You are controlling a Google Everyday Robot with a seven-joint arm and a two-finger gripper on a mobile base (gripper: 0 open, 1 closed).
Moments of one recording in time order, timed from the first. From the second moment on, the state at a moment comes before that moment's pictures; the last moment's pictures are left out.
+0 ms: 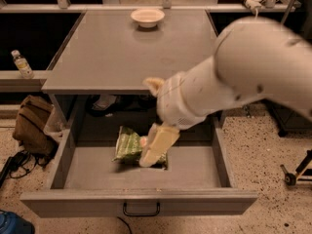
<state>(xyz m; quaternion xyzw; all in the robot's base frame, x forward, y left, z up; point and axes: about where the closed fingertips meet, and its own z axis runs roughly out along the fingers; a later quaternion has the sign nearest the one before) 0.453 0.013 0.881 -0.69 0.63 0.11 0.35</state>
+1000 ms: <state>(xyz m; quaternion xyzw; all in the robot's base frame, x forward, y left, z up) 0.505 0.090 0.753 -0.66 0.61 0.19 0.39</state>
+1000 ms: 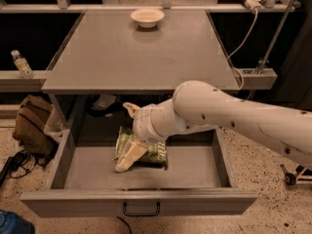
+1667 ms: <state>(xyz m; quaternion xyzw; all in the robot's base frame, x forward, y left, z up) 0.548 0.065 0.691 -0.64 0.63 0.20 0.39</state>
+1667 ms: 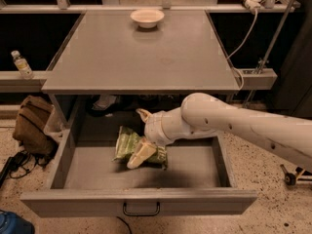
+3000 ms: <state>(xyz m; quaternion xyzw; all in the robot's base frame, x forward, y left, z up) 0.562 0.044 0.626 -0.62 0.65 0.22 0.38</state>
